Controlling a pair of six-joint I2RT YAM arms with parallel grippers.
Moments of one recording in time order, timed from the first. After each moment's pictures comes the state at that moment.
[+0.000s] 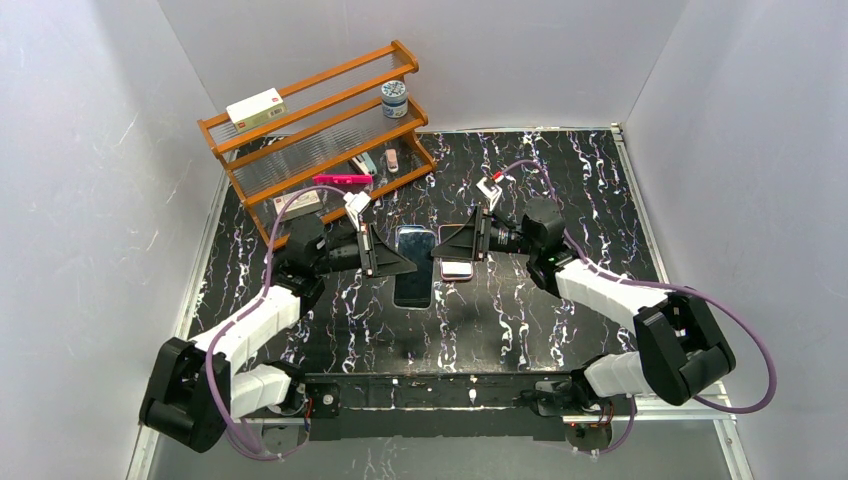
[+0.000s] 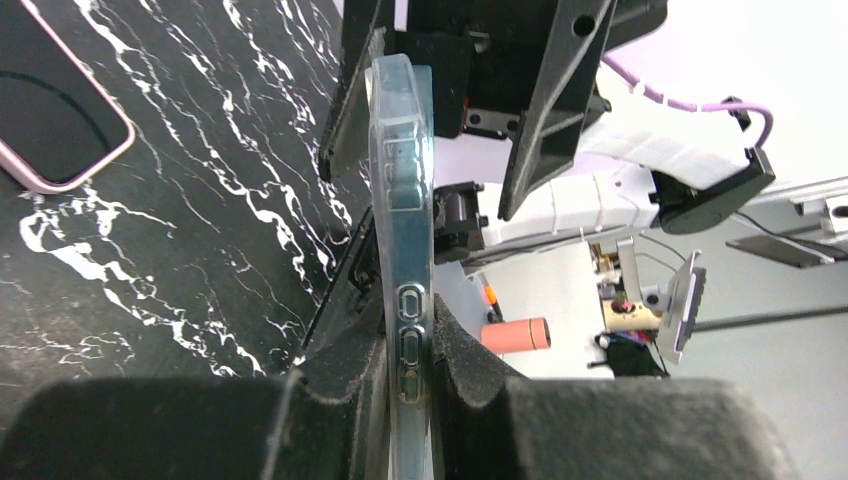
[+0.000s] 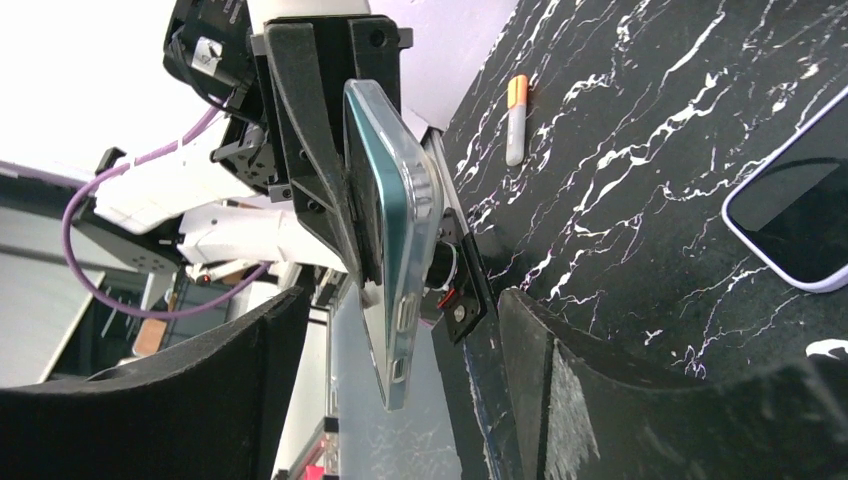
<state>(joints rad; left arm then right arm) -0.39 1.12 0.54 0.47 0.96 -1.00 0.55 1.34 0.66 0.62 -0.88 1.03</state>
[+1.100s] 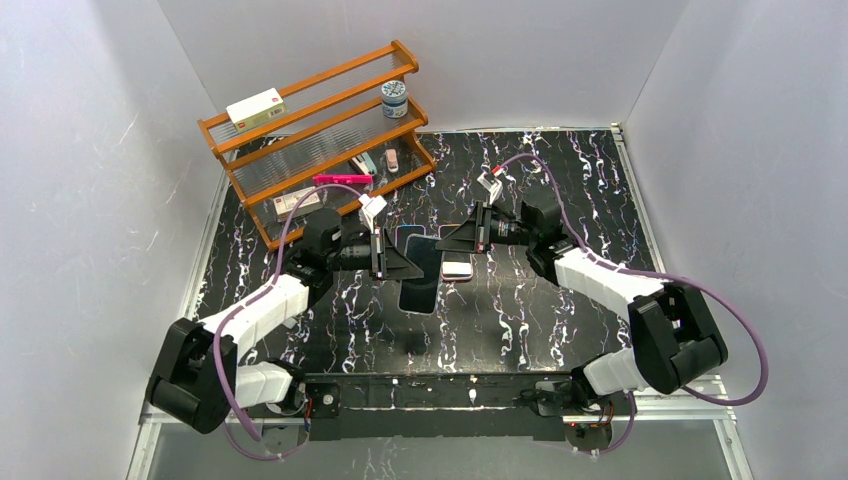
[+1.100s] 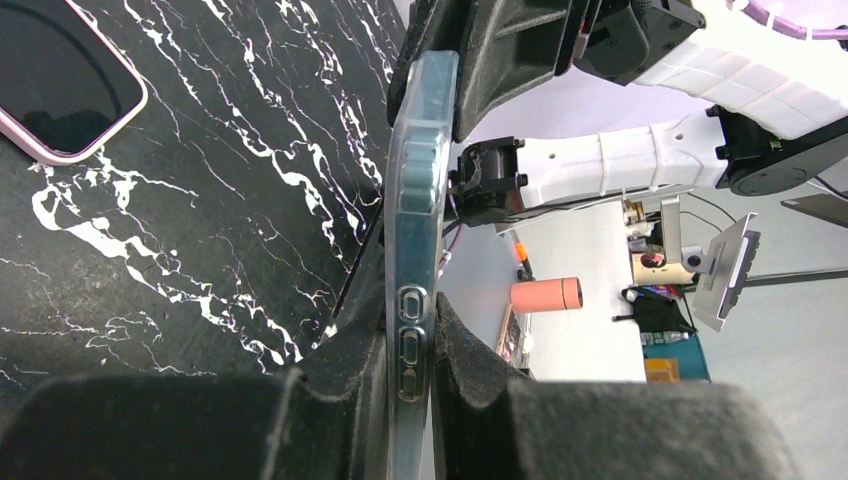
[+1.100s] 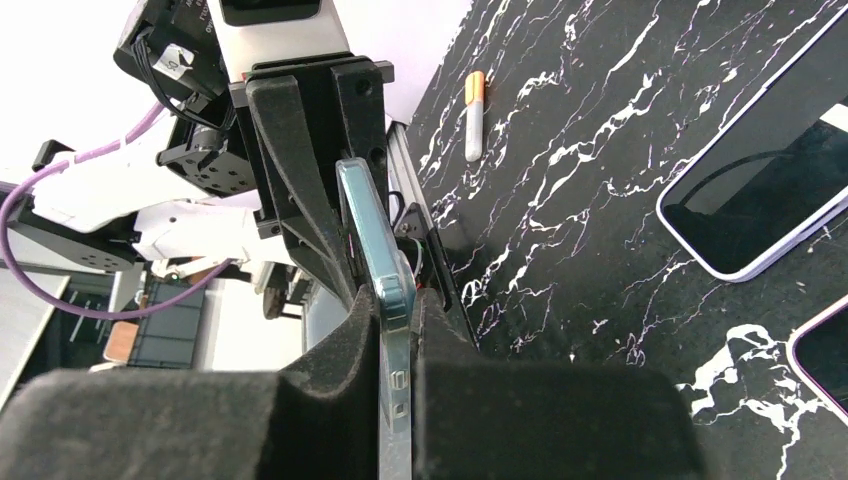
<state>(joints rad) -0.44 1.22 0.61 0.28 0.95 -0.80 0.50 1.40 0.74 0.49 -0.91 0.93</state>
